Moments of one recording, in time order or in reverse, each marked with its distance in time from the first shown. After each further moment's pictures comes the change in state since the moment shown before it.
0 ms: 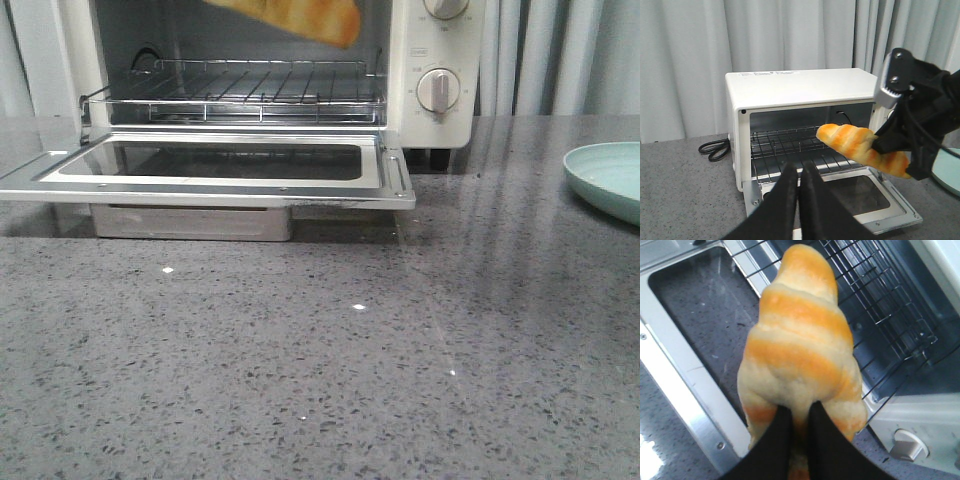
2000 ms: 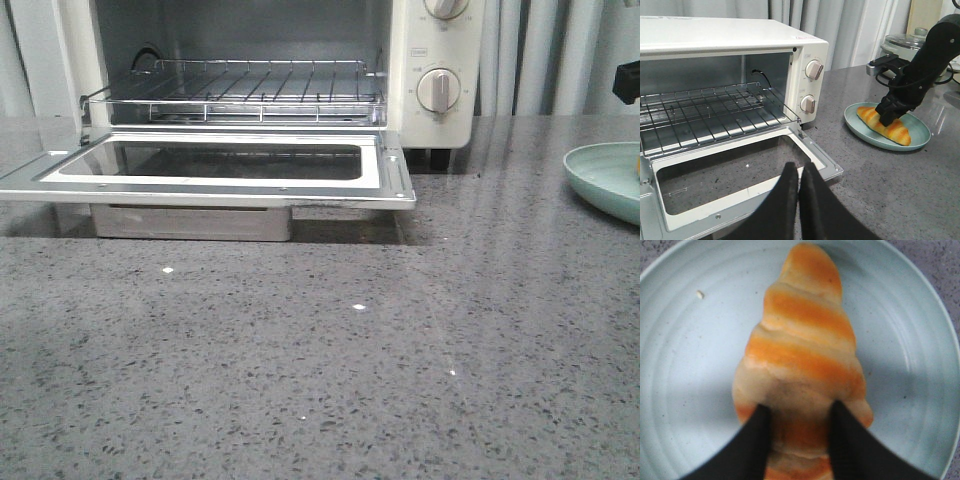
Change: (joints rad) left arm -0.327 0.089 0.223 -0.061 -0.240 0.014; right arm -0.777 -0.173 0.599 0.172 -0.117 0.217
